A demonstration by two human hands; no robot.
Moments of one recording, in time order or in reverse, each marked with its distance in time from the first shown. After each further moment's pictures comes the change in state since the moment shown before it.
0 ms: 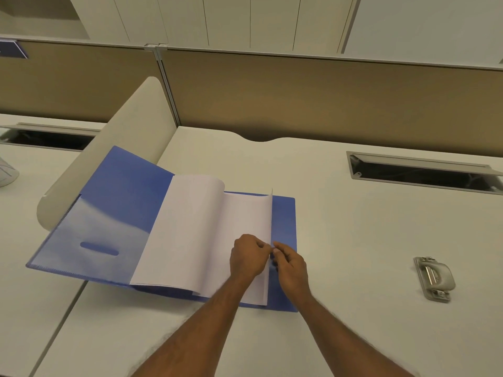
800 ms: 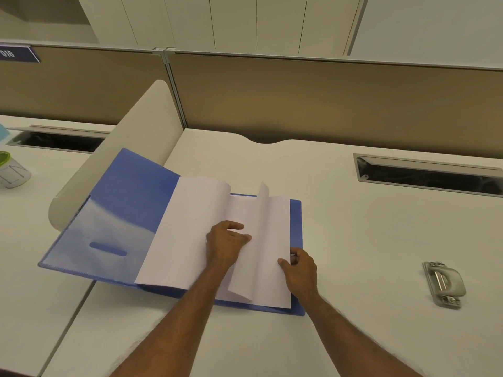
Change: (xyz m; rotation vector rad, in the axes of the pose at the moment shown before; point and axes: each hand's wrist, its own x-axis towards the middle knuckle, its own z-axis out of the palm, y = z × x) left_hand 0.017 -0.019 -0.063 -0.335 0.126 -0.059; right_hand 0.013 -0.002 -0.009 -0.195 0.035 0.074
